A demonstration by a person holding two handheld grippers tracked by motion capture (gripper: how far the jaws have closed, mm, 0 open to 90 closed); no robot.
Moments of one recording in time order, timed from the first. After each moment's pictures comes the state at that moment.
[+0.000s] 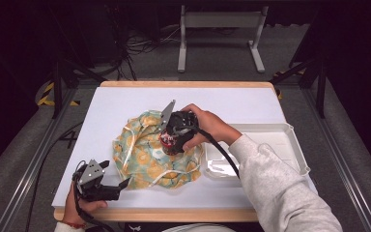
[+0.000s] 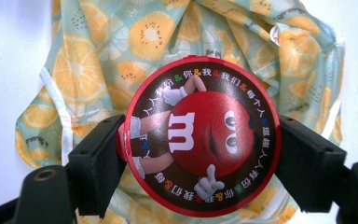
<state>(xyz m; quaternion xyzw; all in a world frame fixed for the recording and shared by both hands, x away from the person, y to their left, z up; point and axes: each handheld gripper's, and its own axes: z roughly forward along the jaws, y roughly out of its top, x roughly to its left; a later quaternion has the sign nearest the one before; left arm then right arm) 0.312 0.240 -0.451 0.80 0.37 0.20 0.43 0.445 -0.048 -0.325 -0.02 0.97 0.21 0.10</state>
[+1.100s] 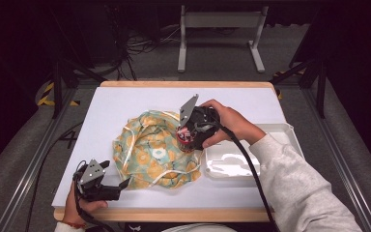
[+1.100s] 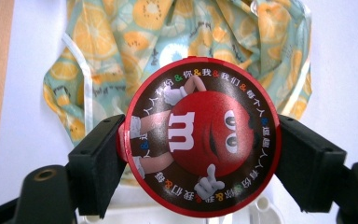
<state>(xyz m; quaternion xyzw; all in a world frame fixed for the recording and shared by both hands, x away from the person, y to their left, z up) 0.312 0.240 -0.451 0.80 0.37 0.19 0.43 0.433 -0.098 -0.297 0.00 0.97 0.21 0.11</state>
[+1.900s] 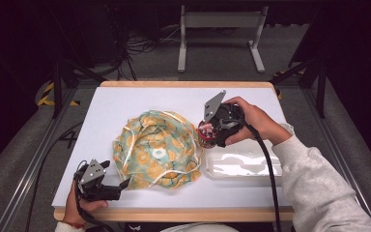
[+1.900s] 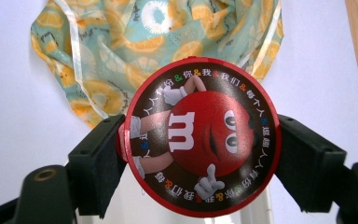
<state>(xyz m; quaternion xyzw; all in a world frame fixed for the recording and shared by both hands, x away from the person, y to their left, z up) 0.313 0.238 -0.451 0.80 0.37 0.19 0.43 0.431 -0.156 -0.286 0.03 0.97 0.20 0.13</state>
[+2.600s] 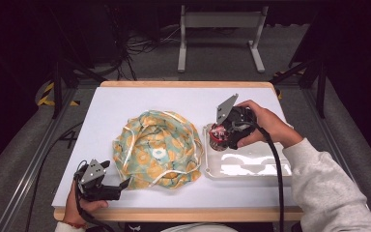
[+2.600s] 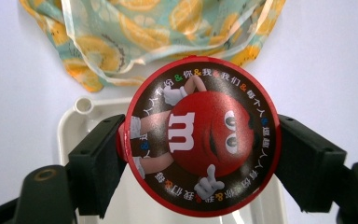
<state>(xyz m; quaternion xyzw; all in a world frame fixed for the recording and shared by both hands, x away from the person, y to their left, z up) 0.313 0.238 -0.451 0.80 0.37 0.19 0.43 0.433 -0.188 -0.300 0.05 0.97 0.18 0.12</state>
